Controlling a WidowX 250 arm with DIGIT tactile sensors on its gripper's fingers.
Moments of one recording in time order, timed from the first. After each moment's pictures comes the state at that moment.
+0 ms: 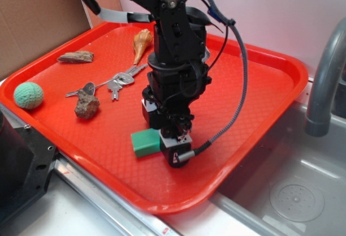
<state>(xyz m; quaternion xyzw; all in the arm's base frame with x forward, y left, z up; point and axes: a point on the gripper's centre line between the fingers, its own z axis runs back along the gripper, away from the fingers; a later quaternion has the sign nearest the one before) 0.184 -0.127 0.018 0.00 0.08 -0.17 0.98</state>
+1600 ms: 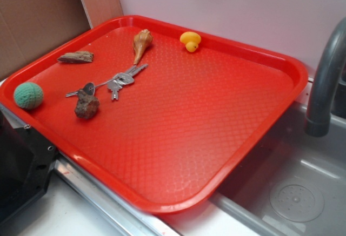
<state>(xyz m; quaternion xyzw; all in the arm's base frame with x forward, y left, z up) 0.195 0.036 0.238 0.00 -0.03 0.11 0.99</state>
